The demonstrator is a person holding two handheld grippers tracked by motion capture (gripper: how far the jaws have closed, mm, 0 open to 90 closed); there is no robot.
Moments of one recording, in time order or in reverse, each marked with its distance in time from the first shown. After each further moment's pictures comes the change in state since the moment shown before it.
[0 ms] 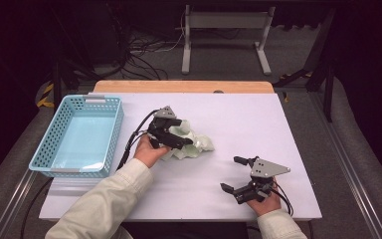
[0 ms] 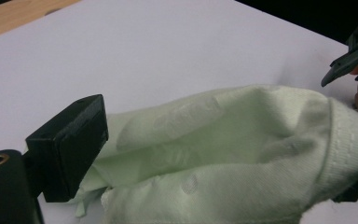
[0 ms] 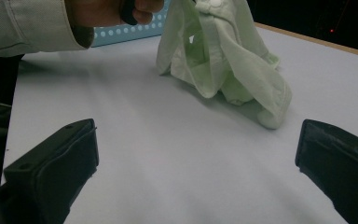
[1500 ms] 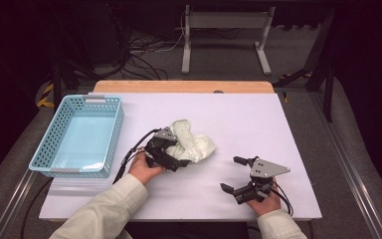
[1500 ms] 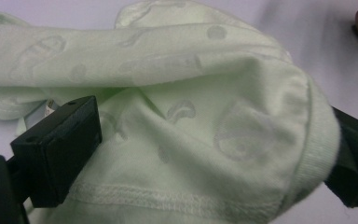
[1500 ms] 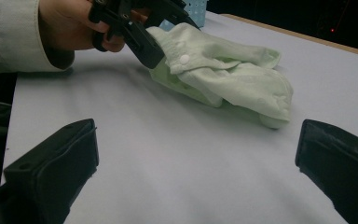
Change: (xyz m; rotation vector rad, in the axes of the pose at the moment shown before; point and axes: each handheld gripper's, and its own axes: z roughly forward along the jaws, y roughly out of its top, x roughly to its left) left arm -0.021 -0.050 -0.001 0.122 -0.031 0.024; right arm 0.000 0.000 0.000 0.003 0.001 -0.003
